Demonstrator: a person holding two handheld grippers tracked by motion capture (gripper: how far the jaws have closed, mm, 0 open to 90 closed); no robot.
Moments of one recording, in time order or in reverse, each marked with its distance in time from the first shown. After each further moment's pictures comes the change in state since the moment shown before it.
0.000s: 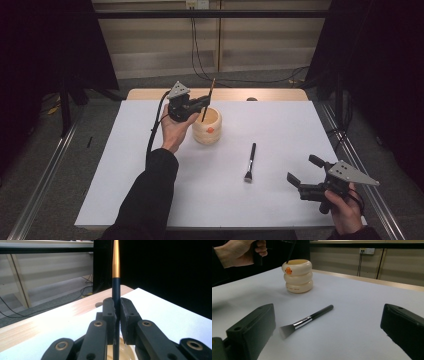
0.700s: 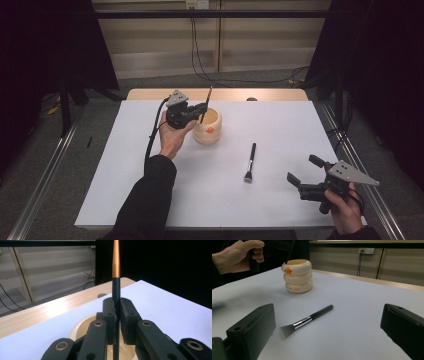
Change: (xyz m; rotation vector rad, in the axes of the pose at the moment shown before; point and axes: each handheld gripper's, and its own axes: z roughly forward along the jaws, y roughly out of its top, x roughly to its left) left arm 0.002 -0.020 -0.009 0.030 0.009 0.010; right arm 0.000 0.000 0.000 0.002 -0.001 0.007
